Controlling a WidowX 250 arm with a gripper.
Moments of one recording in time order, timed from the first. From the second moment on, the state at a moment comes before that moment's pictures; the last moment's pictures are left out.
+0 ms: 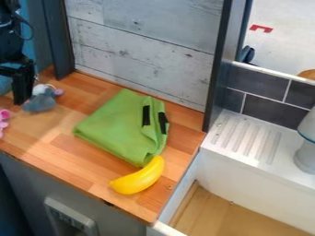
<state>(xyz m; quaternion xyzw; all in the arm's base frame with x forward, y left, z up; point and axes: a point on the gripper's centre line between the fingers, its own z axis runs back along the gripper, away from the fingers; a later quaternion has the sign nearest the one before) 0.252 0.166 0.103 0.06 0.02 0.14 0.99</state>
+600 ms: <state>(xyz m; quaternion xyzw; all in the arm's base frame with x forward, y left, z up) 0.255 0.093 0.102 0.03 0.00 -0.05 1.00</state>
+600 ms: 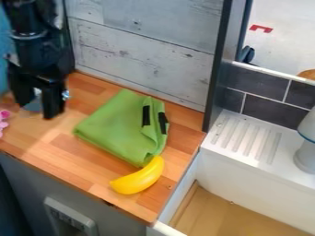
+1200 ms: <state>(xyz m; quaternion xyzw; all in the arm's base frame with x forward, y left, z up) 0.246 -0.013 0.066 -0.03 0.00 -0.20 0.98</state>
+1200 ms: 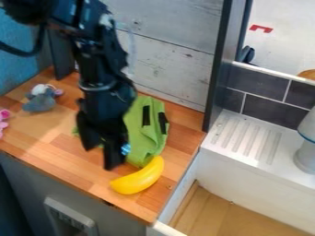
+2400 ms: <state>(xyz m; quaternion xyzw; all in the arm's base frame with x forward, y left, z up) 0.259 -0.044 0.016 0.05 0.02 -0.22 0.97</state>
